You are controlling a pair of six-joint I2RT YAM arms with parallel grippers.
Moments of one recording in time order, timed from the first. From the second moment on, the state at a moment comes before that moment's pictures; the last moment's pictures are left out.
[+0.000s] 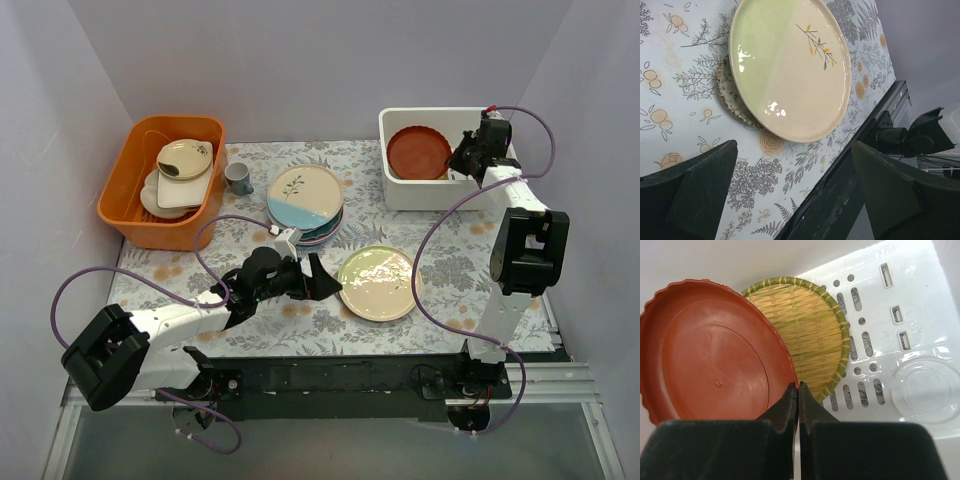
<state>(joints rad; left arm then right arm) -0.79 1.21 0.47 0.34 0.22 -0.77 -0.07 1.94 1.54 -0.17 -0.15 0.39</state>
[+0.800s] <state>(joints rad) -0.79 1.21 0.47 0.34 0.22 -0.77 -0.06 1.76 1.29 0.02 -0.09 0.37</state>
